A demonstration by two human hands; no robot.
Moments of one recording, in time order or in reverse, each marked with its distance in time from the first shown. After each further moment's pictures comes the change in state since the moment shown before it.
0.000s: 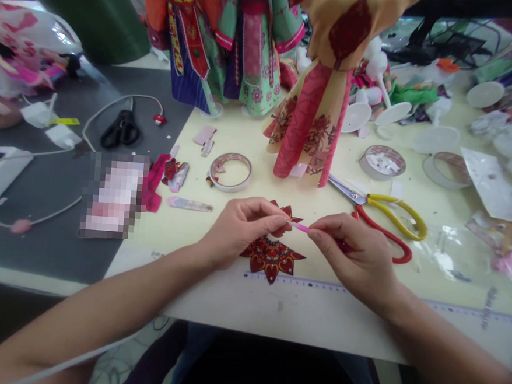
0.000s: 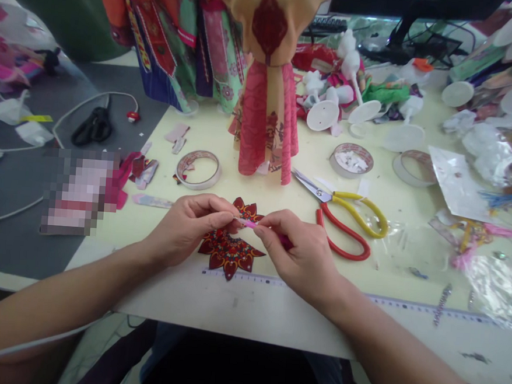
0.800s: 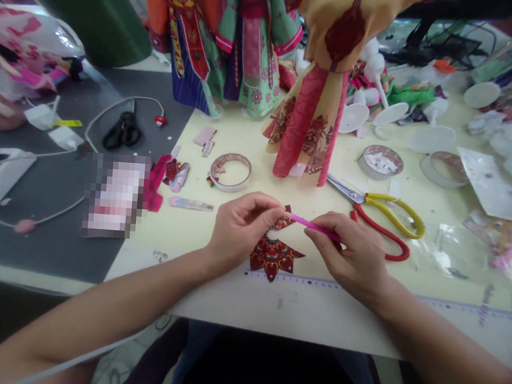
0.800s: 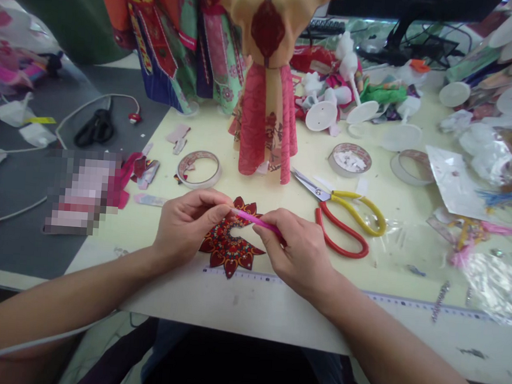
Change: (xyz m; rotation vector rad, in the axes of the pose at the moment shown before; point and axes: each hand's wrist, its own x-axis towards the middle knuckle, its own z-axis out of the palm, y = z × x) left_hand -0.004 -0.003 0.011 0.231 0.221 0.288; right_hand 0.000 0.002 0.004 -0.100 0.056 -0.113
